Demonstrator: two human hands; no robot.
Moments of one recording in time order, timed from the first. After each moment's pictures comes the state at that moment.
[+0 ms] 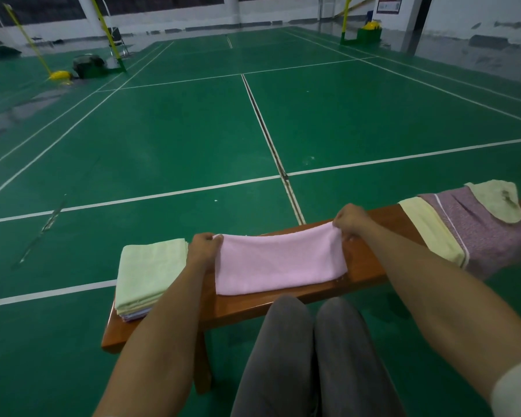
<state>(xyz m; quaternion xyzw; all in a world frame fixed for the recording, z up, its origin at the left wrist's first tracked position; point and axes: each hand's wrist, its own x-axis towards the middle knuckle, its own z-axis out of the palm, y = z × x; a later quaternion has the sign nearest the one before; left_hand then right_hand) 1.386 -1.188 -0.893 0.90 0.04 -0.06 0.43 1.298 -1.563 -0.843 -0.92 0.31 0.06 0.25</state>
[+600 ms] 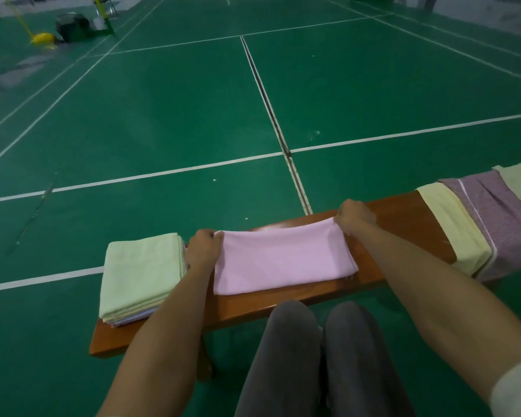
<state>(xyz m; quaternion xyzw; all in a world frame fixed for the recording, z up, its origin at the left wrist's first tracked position) 1.418 -1.201 -0.934 0.95 0.04 -0.05 0.29 1.342 -1.559 -0.895 -0.93 0.33 0.06 0.13</state>
